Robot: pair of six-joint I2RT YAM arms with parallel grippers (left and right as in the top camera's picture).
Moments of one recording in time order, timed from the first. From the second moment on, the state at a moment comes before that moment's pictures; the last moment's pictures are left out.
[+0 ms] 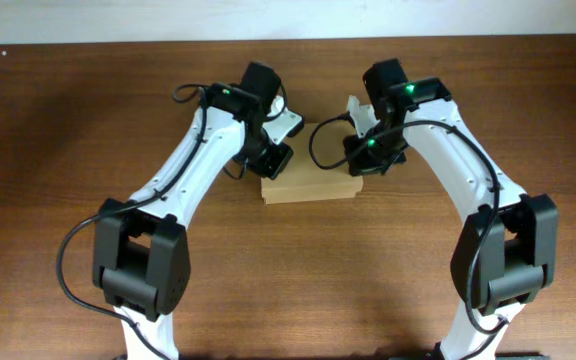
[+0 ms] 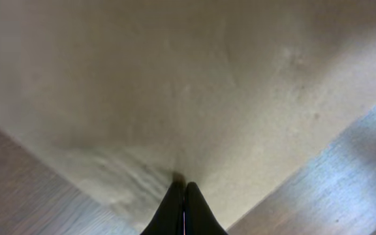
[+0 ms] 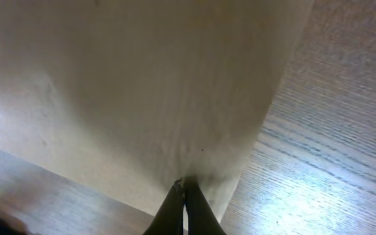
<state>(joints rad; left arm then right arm) -0.41 2.02 1.72 -1.11 0.23 0.19 0.26 1.97 1.65 -1.16 -0.28 -0.01</state>
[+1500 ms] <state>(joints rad) -0.09 0.71 1.28 -1.01 -0.18 0.17 0.12 1.03 1.90 -1.56 0.02 0.05</state>
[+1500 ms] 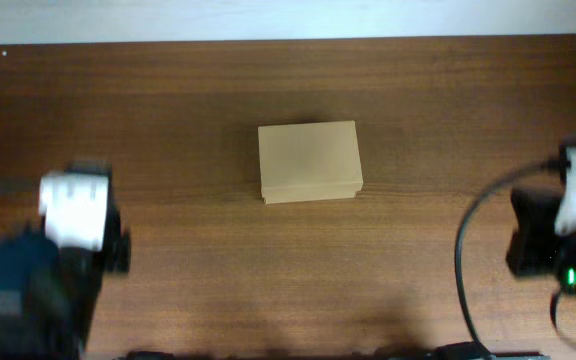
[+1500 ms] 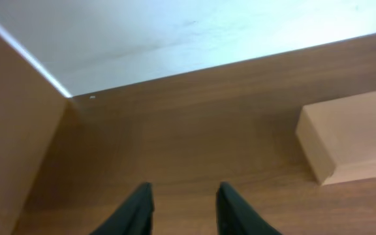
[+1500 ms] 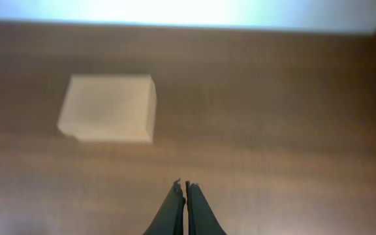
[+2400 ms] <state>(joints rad) -0.09 0.55 1.03 -1.01 -0.24 0.10 0.12 1.15 1.57 -1.59 0.05 0.08</state>
